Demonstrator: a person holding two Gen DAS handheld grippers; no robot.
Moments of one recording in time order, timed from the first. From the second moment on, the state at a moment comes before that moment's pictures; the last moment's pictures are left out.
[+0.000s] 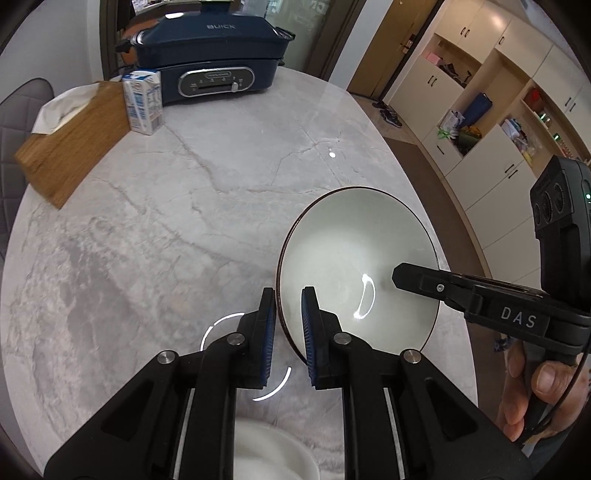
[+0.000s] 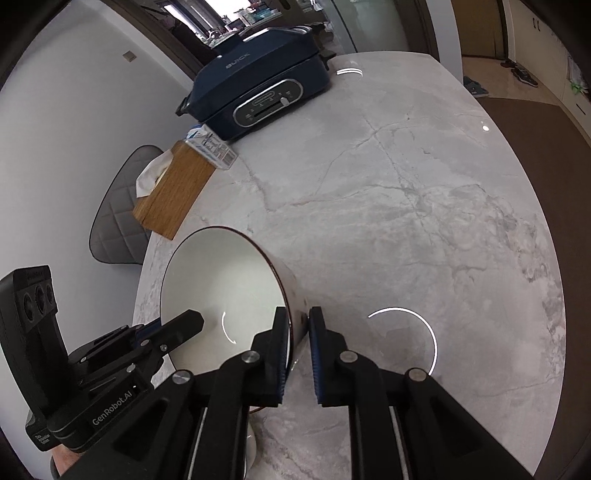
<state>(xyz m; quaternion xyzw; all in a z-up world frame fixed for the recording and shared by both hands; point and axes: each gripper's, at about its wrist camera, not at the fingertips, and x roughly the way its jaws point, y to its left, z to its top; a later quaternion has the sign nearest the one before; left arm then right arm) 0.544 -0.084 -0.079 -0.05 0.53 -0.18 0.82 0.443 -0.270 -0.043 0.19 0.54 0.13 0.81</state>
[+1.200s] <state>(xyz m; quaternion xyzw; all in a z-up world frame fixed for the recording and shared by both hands) 0.368 0.041 -0.128 -0.07 0.58 -0.13 0.80 0.306 -0.149 -0.090 0.15 0.59 0.19 0.77</state>
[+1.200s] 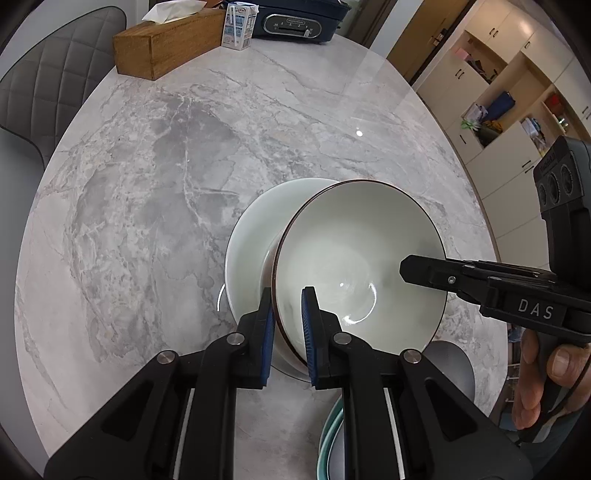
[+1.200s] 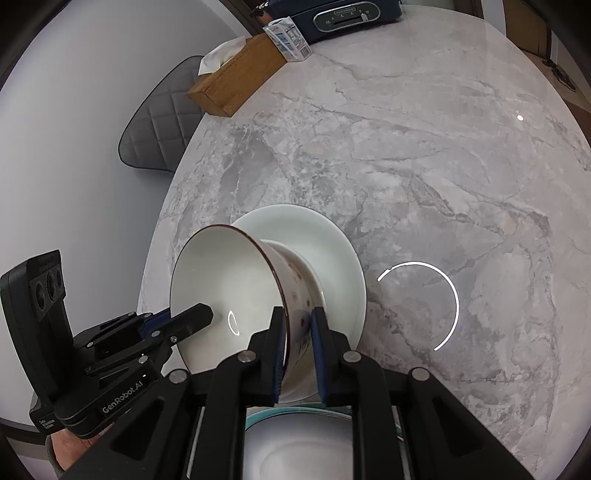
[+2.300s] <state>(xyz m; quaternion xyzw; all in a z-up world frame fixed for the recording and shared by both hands) 0.362 0.061 -0.103 -0.09 0.54 -0.12 0.83 0.296 -0.137 -0.068 0.09 0.56 0.18 0.80</state>
